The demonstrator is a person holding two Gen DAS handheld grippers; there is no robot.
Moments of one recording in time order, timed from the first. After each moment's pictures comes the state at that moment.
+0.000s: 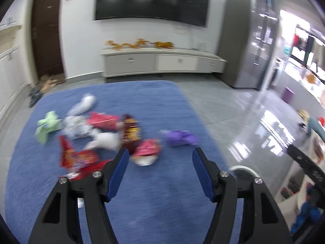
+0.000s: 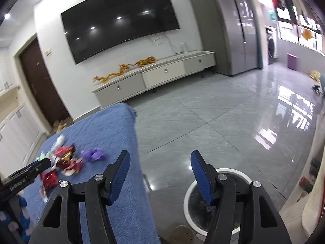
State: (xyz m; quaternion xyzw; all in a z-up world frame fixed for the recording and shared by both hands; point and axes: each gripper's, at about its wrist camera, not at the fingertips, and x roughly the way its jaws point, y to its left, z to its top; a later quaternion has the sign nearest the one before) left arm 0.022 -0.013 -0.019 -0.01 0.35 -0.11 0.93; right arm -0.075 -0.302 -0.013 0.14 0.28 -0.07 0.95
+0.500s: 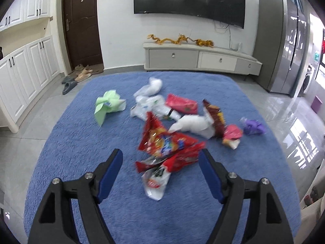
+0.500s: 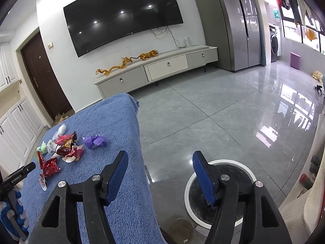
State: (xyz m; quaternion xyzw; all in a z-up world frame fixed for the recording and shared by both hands) left arm 0.014 0.091 -0.050 0.00 0.37 0.00 0.93; right arm -0.086 -0.296 -0.030 0.13 0.30 -0.06 0.94
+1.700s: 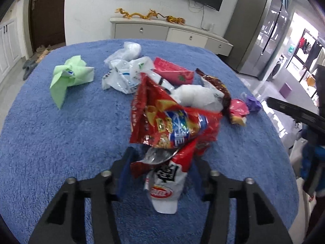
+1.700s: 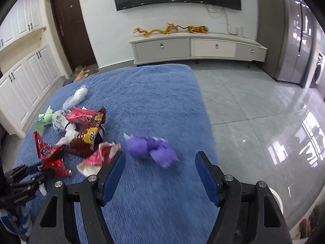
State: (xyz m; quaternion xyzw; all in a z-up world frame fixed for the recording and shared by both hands) left arm 0.065 0.122 -0.111 -0.05 0.44 -0.15 0.88; right arm 0.073 -0.165 -0.063 0.02 0.40 0.06 0.91
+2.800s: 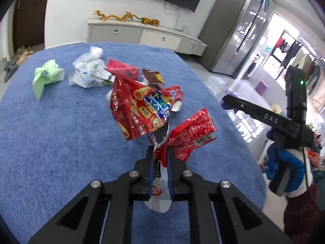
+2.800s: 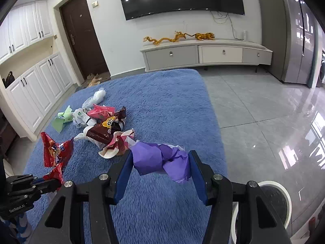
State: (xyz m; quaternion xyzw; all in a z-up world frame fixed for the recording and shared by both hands) left arm -0.003 0.089 -0.077 -0.07 0.43 -0.24 0.87; right arm 0.017 -0.169 -0.053 0.04 0.37 0.09 0.93
